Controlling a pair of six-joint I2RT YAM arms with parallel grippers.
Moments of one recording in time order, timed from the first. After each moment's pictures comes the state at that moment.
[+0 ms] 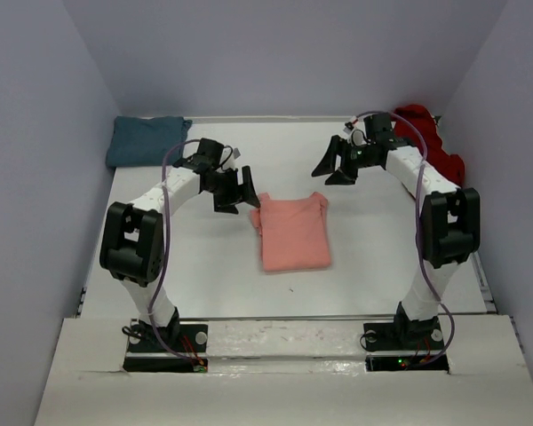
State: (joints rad) left arm -0.34 1.74 1.34 -0.58 0.48 -0.44; right arm 0.16 1.89 1.54 -0.55 -0.77 0.48
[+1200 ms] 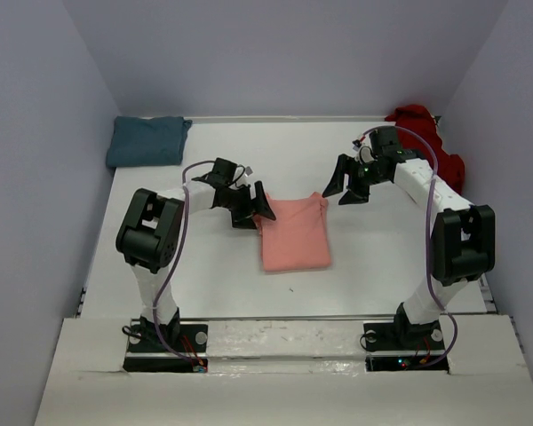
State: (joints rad) left arm -0.37 1.88 1.11 -0.27 0.61 -0.60; right arm 0.16 1.71 1.36 -0.73 -0.59 0.40
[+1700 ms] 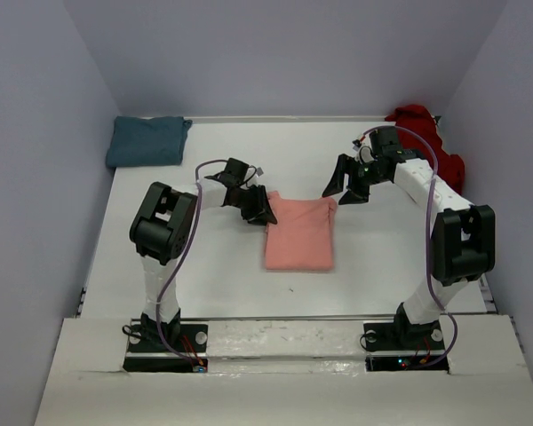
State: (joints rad) left arm -0.43 2.00 1.21 -0.25 0.59 -0.60; right arm 0.16 1.71 1.36 -0.73 -0.59 0.40
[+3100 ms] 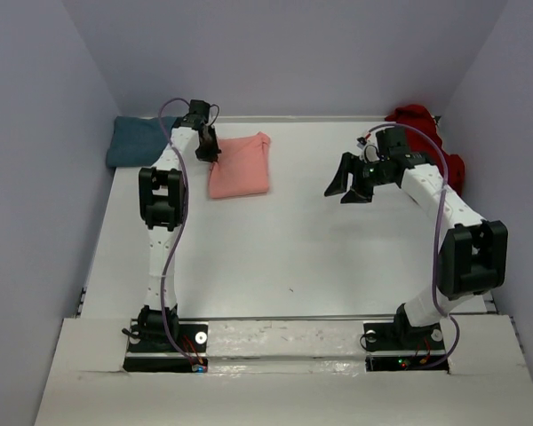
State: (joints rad) left arm -0.14 2.49 2.24 -0.77 0.05 -0.32; right arm 0.16 1.60 1.32 -0.73 -0.60 0.40
